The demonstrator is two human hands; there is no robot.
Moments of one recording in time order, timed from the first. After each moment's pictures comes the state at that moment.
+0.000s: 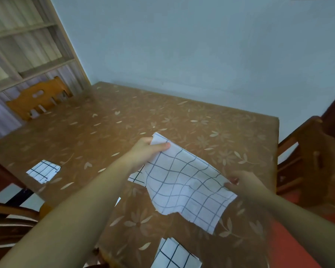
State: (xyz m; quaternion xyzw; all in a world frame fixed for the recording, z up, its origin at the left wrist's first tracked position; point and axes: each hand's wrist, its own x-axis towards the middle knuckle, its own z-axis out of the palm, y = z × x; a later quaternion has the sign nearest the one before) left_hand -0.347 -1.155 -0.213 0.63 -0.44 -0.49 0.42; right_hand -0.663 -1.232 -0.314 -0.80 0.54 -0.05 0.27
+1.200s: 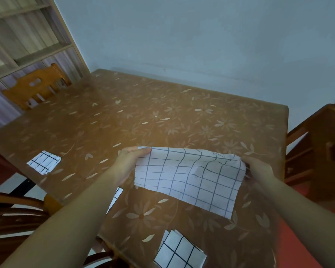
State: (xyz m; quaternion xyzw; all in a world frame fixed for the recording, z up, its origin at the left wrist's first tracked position) left_hand -0.307 -1.126 -0.268 0.68 -0.30 -0.47 0.47; right_hand -0.648 -1.257 -0.335 -0.25 0.65 -0.37 0.61
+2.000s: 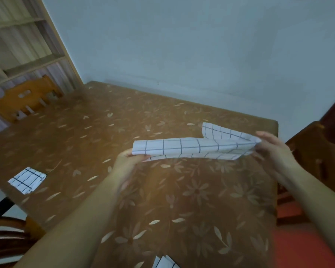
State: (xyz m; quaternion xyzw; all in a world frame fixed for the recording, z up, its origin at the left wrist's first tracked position) left_hand -0.325 -1.172 -0.257 0.63 -0.27 -0.43 0.58; right_hand -0.682 -1.309 -0.245 -0.42 0.50 -0.47 0.60
